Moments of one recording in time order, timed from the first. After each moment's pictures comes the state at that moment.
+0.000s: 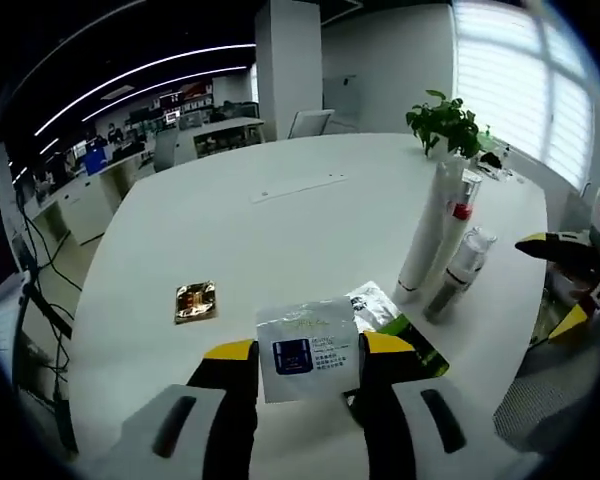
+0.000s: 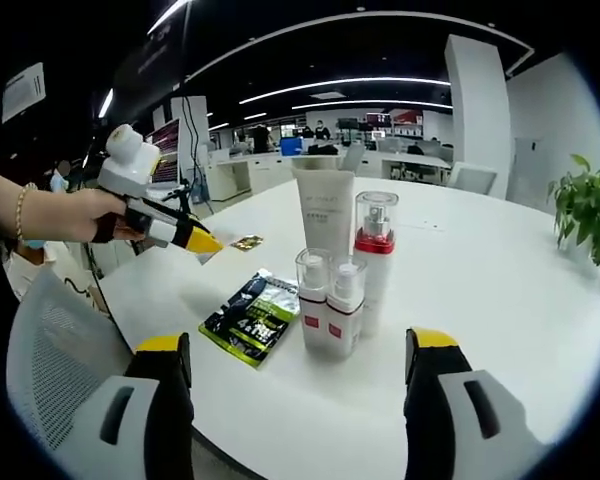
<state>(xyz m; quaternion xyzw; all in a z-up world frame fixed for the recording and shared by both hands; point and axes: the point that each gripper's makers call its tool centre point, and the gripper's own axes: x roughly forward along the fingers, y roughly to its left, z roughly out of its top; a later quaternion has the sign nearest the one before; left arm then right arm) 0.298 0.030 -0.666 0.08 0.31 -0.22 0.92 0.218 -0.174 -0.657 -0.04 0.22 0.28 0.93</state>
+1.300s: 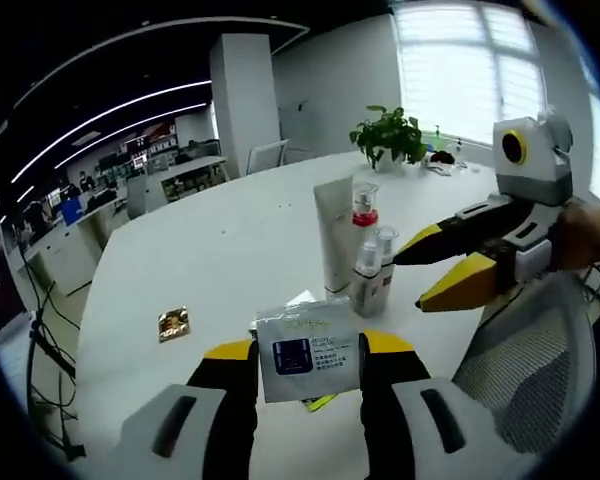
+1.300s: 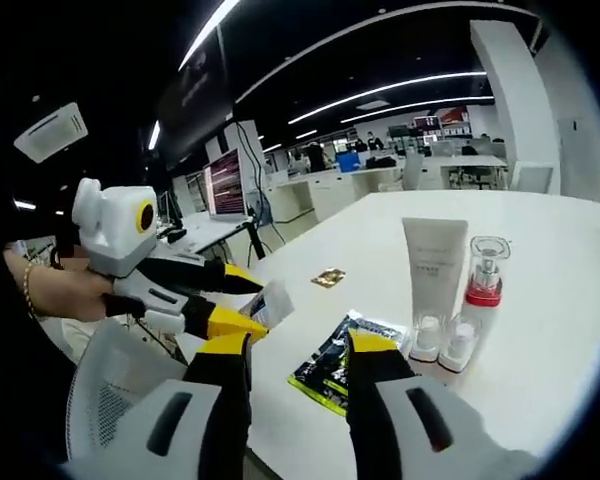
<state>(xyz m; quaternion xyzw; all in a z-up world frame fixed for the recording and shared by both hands) 0.222 -0.012 -0.624 0.12 0.24 -0.29 0.92 0.213 -0.084 -0.608 0.04 0.19 0.41 0.89</state>
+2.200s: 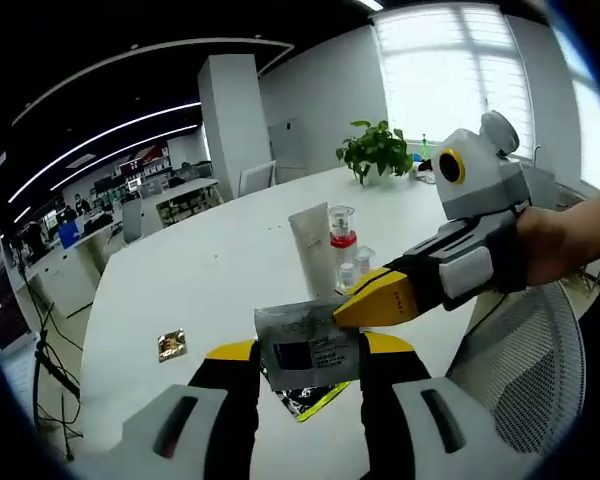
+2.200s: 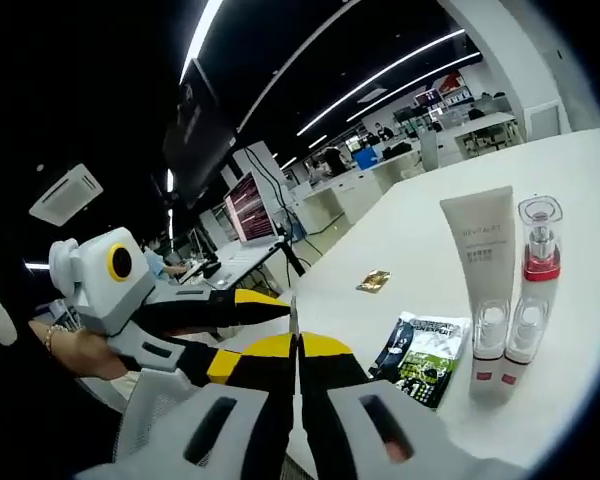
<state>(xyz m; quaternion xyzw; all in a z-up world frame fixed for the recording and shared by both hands) 0.211 -0.026 -0.604 0.13 0.20 -0.31 0.92 0.209 -0.050 -0.598 0.16 0.20 0.46 0.85</state>
